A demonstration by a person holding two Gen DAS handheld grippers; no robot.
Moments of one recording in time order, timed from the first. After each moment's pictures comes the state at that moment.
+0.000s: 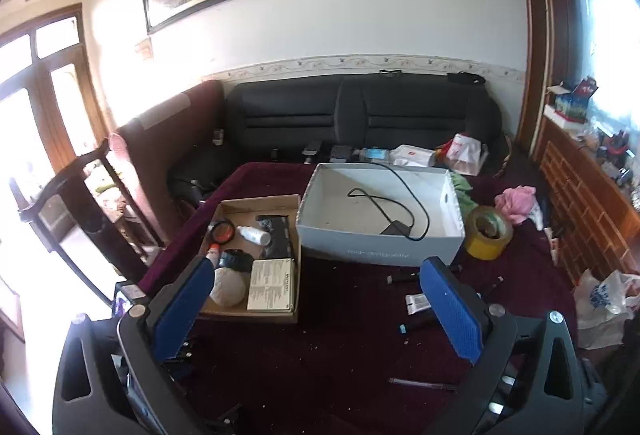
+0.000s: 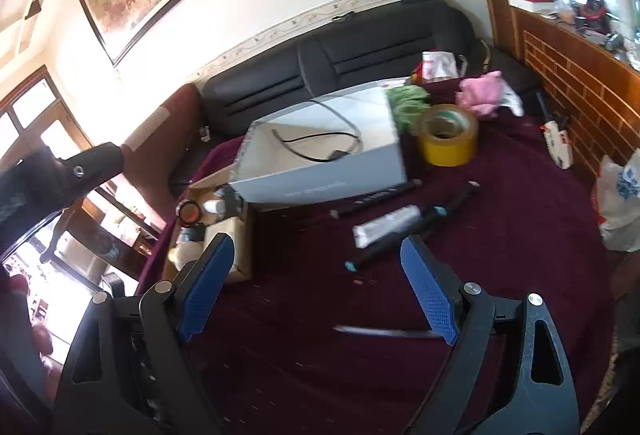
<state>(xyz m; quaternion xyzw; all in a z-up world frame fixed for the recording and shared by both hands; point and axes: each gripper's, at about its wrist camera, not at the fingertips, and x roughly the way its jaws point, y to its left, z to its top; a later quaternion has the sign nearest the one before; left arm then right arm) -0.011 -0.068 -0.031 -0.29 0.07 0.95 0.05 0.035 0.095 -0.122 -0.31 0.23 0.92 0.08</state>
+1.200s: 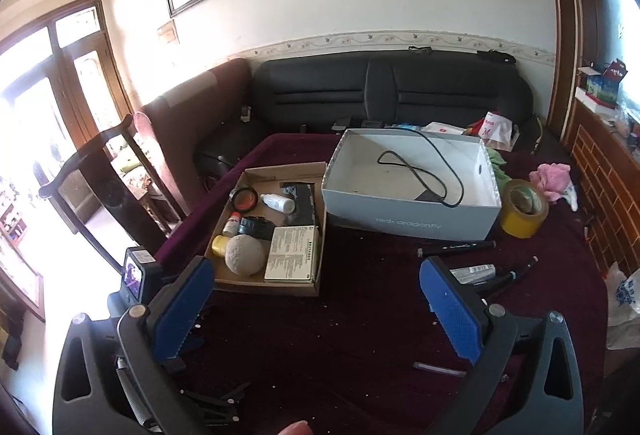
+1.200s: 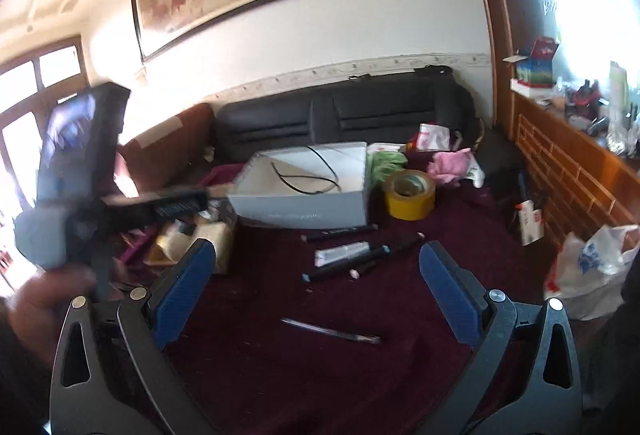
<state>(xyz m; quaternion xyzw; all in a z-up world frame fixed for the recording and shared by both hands) -0.016 -0.070 -0.075 -0.32 0.08 0.94 -0.01 0.118 0.090 -0.099 -0.23 0.11 0.96 0.08</state>
